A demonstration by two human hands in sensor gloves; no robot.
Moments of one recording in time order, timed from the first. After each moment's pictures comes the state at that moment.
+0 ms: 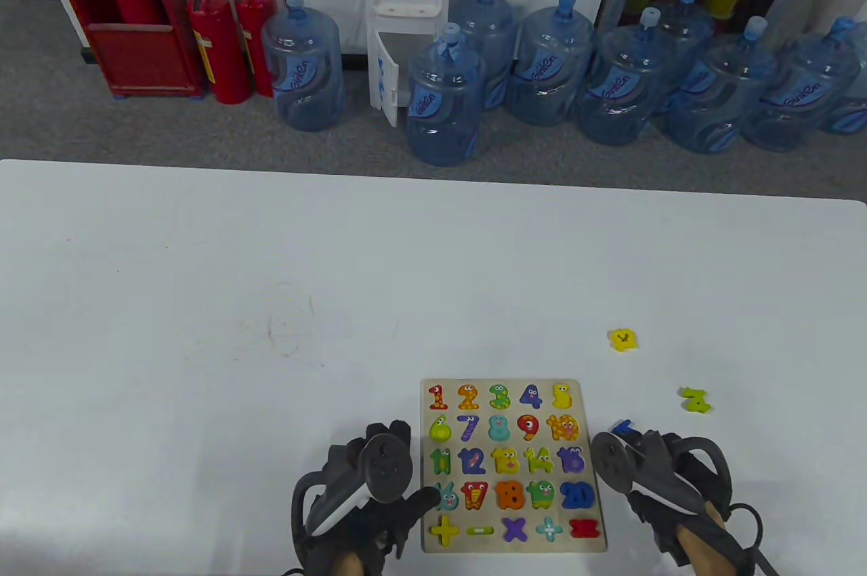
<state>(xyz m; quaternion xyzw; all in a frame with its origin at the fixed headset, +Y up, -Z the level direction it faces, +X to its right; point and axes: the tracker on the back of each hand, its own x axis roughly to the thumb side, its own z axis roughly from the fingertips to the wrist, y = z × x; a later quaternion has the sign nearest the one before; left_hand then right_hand) -0.092 -0.735 -0.202 -0.20 -0.05 0.16 0.97 0.252 -0.740 -0.251 -0.10 -0.04 -0.99 0.12</state>
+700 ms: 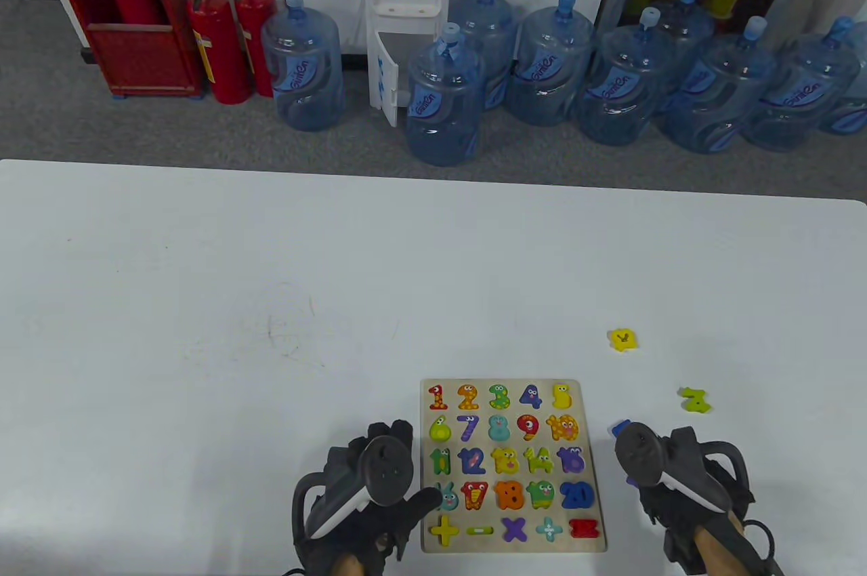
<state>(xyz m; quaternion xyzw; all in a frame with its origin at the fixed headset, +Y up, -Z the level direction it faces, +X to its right) -0.091 -0.732 -0.201 -0.20 -0.06 0.16 0.97 0.277 -0.736 -0.251 -0.07 -0.10 -0.99 0.04</state>
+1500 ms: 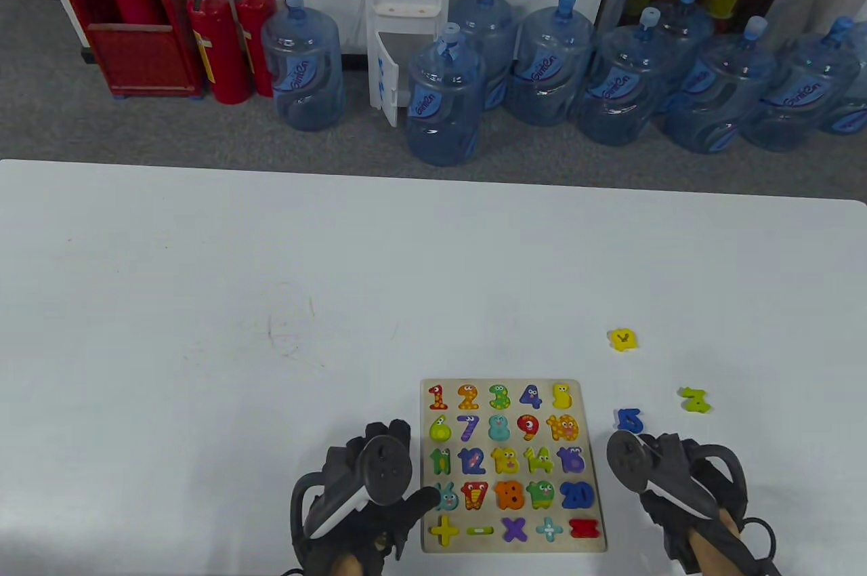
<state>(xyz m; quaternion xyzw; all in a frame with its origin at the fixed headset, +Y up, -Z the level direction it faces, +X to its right) -0.093 -0.732 -0.201 -0.19 -0.06 0.16 0.97 0.272 -0.740 -0.248 -0.07 -0.07 -0.99 0.09</state>
